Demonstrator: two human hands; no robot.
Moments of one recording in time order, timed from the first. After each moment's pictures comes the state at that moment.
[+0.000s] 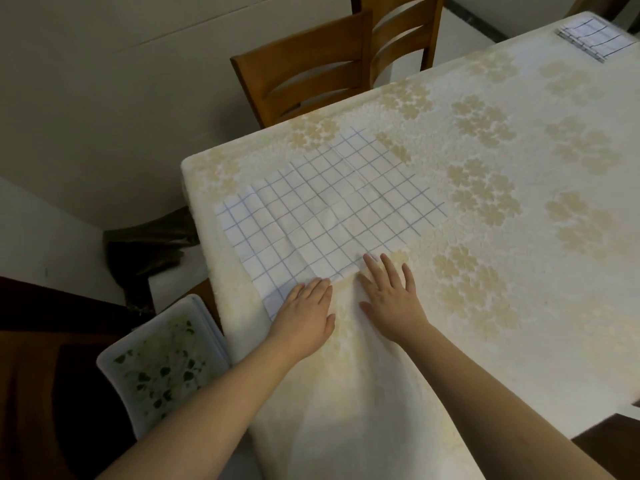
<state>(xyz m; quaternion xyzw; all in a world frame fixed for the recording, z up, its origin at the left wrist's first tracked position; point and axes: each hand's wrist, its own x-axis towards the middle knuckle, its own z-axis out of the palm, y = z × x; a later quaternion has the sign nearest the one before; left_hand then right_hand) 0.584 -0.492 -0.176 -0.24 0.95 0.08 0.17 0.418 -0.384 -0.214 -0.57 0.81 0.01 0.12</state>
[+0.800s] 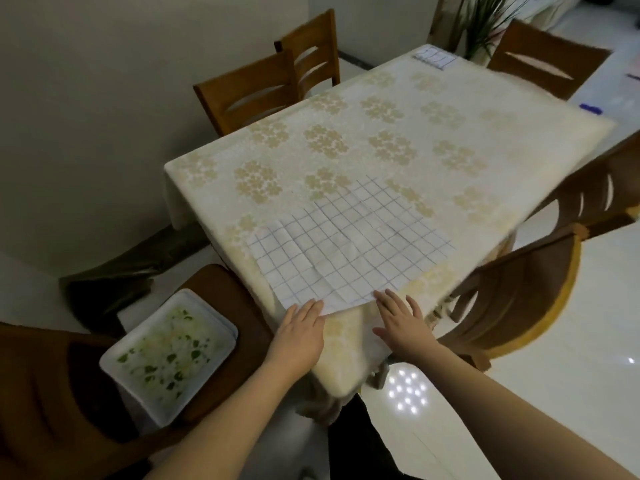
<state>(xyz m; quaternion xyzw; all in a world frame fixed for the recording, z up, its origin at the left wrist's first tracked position) 0.787 -0.347 -0.147 -0.10 0.98 0.08 0.12 0.627 -0.165 -0.189 -0.43 0.88 0.02 0.18</state>
